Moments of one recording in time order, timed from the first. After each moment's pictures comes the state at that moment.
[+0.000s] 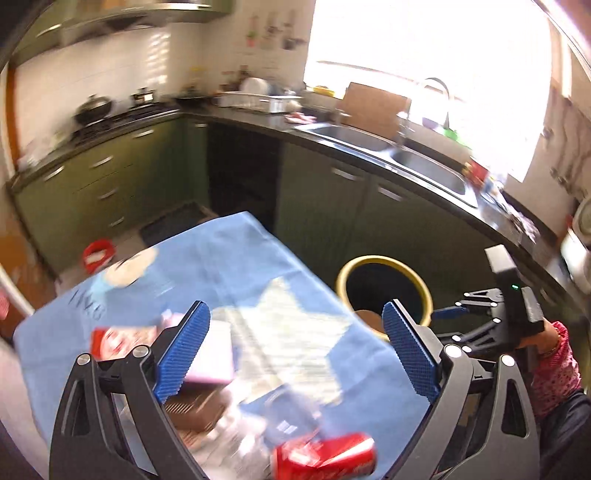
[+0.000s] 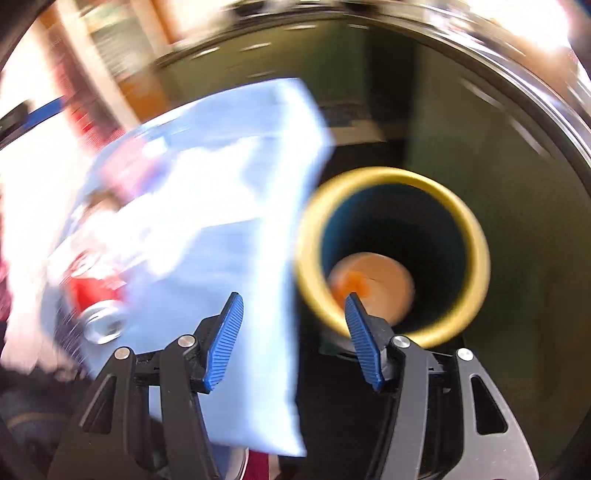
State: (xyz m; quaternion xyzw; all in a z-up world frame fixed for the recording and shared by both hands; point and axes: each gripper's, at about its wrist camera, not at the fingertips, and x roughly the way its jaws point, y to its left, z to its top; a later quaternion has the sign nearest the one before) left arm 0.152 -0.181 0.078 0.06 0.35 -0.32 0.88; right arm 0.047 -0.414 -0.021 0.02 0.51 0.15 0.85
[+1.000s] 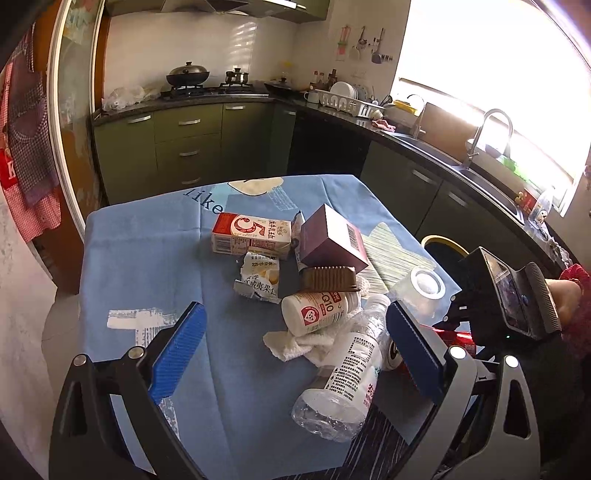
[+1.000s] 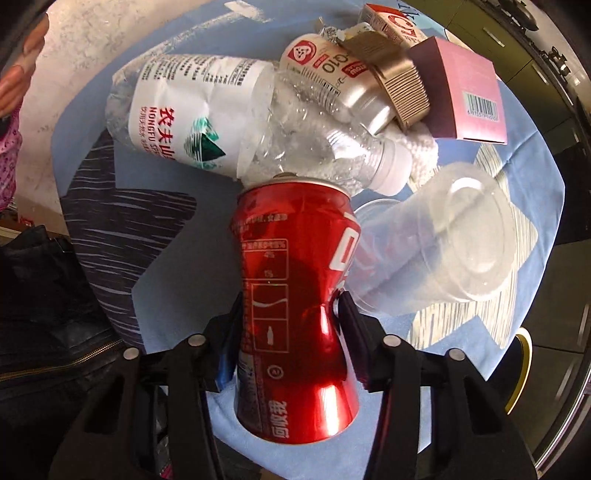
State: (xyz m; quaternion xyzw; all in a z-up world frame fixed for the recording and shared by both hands) left arm 0.086 -0.006 -0.002 0.00 0.36 -0.21 0.91; right arm 0.066 -0.162 -0.086 -0.30 0.60 0.29 0.68
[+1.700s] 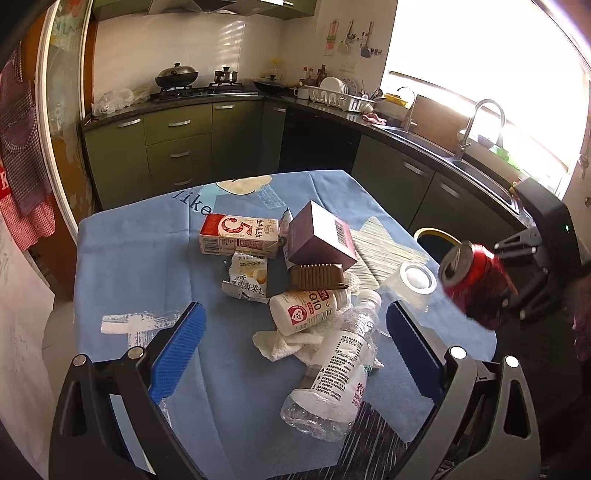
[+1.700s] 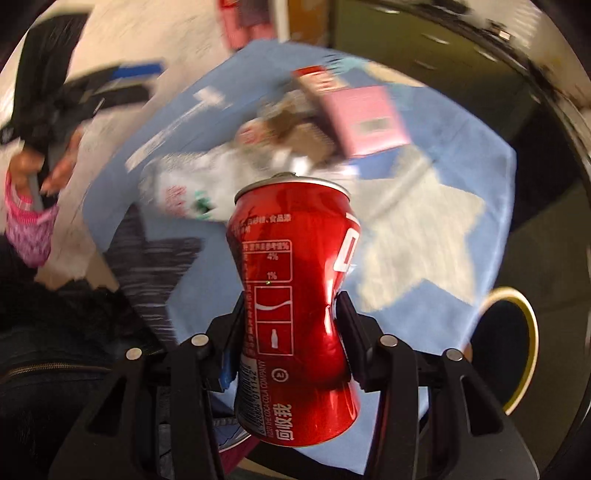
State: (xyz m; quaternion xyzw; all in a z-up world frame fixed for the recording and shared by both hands) left arm 0.086 -0.021 -0.004 0.02 0.36 -0.23 0.90; right arm 0.059 -0.264 -0.003 -0.15 0.55 0.23 0.79
